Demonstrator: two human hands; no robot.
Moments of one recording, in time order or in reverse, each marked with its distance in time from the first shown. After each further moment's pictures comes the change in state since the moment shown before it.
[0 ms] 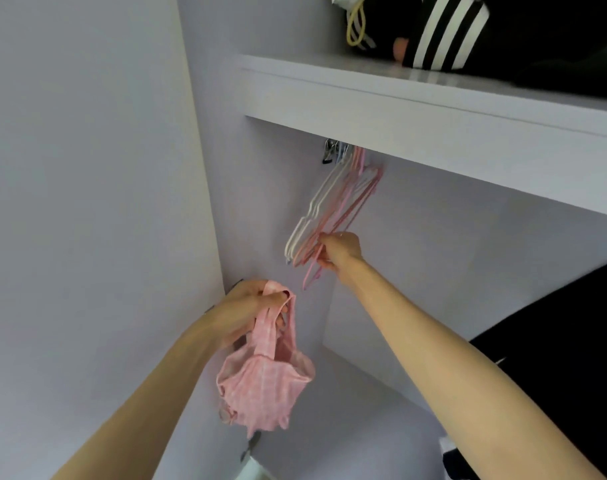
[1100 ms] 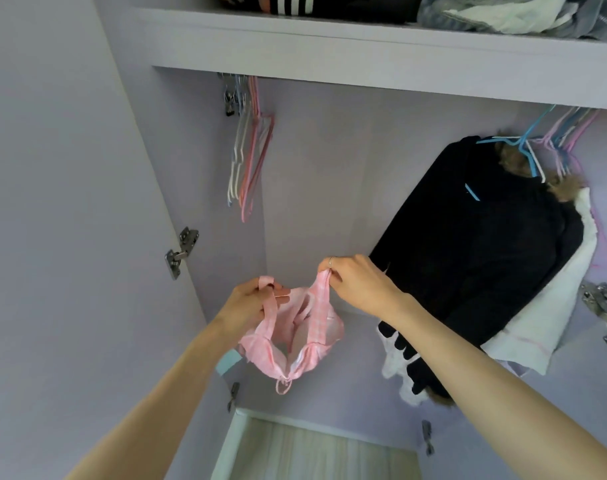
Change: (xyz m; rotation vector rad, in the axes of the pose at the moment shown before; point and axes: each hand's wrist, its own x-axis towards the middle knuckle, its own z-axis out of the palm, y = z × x) left_hand -0.093 -0.078 0.045 0.052 -0.243 -0.023; right_hand -0.244 0.089 -0.110 -1.178 0.024 -0.418
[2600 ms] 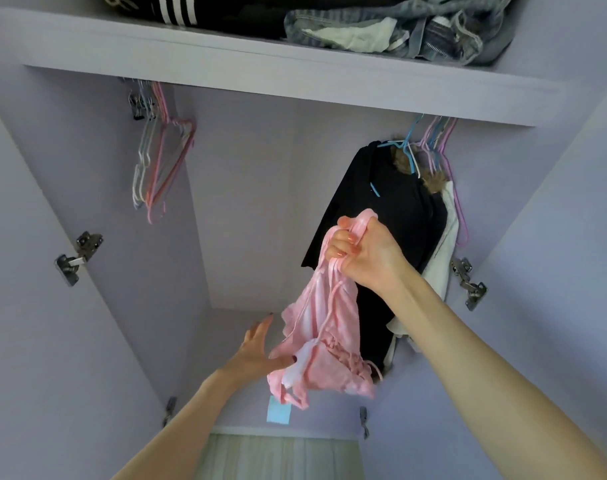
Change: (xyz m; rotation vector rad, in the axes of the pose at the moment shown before) left_hand -0.016 -0.090 0.134 0.725 -0.309 -0.079; right_hand -0.093 0.063 -0.106 2.010 0.314 0.604
